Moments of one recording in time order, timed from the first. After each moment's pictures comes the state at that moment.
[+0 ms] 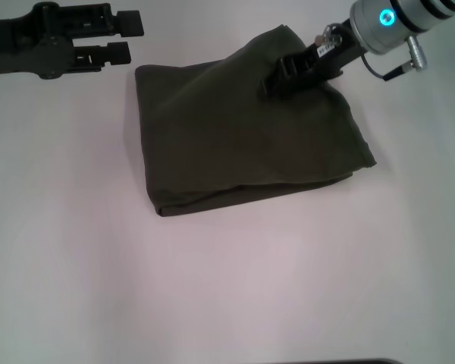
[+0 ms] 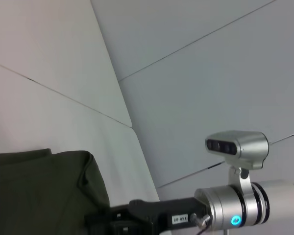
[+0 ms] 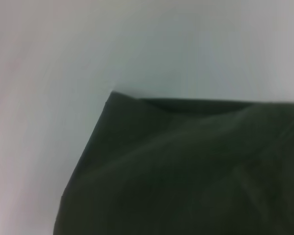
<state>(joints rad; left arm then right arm) -0.60 -2.05 -2.58 -0.93 -1.13 1.81 -2.54 0.99 2.03 -1.05 -0.60 -2.46 -1.24 2.70</state>
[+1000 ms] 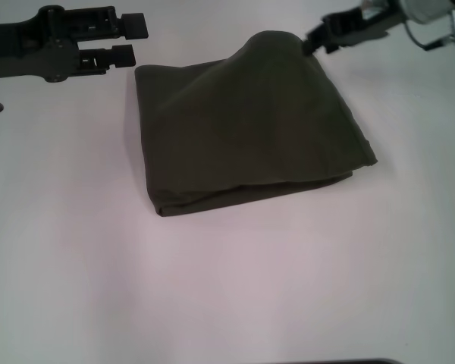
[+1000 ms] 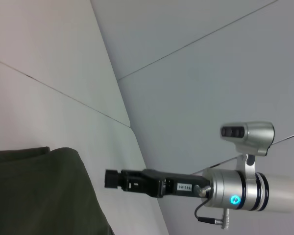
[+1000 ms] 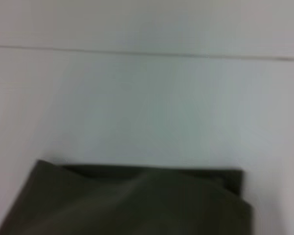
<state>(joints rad) -0.60 -2.05 -2.58 -0.90 -1.14 1.80 -2.53 0.91 2.00 -1.02 -0.71 -2.50 -1.15 2.70</state>
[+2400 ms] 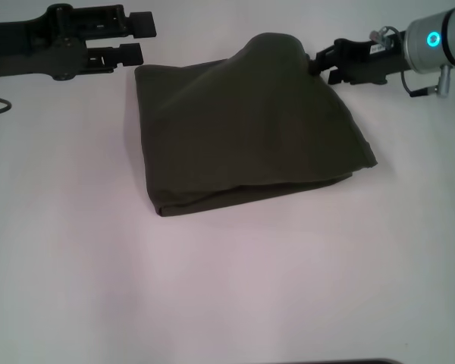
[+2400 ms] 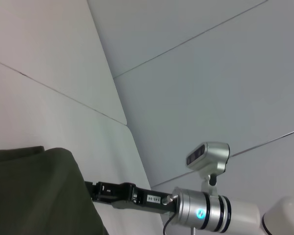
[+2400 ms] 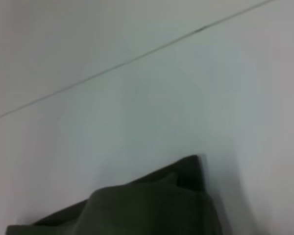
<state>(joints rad) -0.61 -2.06 -2.57 -0.90 -1.14 1.80 -2.53 0.85 2.01 -0.87 -0.46 -2.37 -0.92 2.72</state>
